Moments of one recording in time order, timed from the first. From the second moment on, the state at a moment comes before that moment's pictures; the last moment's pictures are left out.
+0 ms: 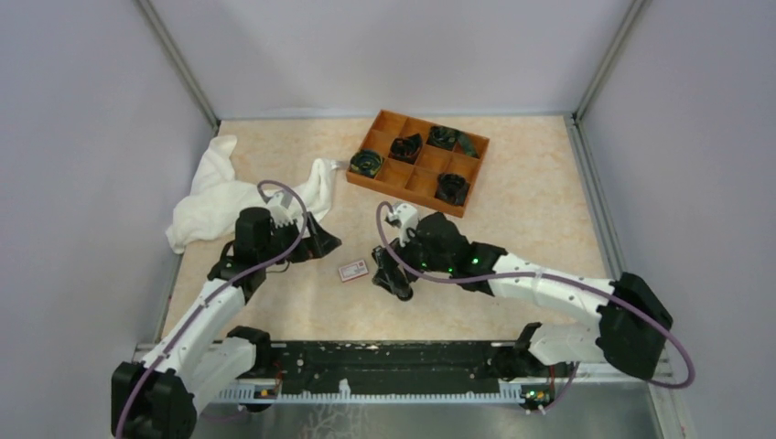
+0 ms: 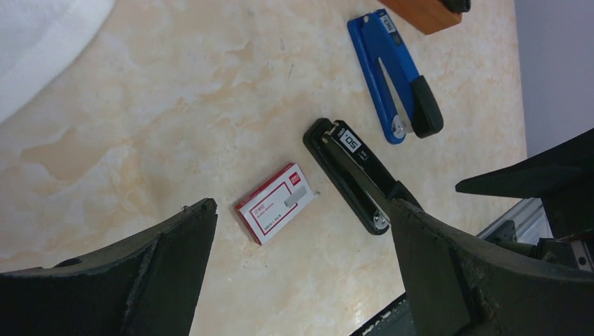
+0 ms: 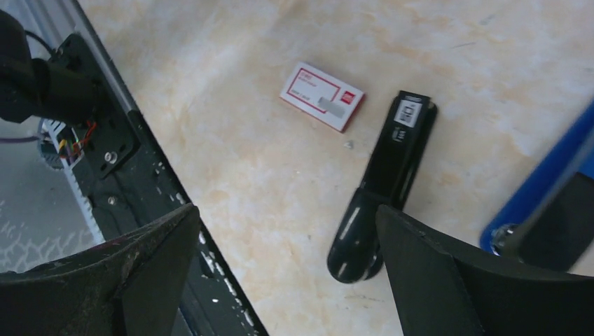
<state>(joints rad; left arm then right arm) -0.25 0.87 0.51 -0.16 0.38 -0.52 0.92 1.17 0.73 -0.09 -0.17 0.27</state>
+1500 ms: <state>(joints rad) -0.40 1.12 0.39 -0.02 0.21 -0.64 0.86 1.69 0.82 0.14 -0.02 0.27</state>
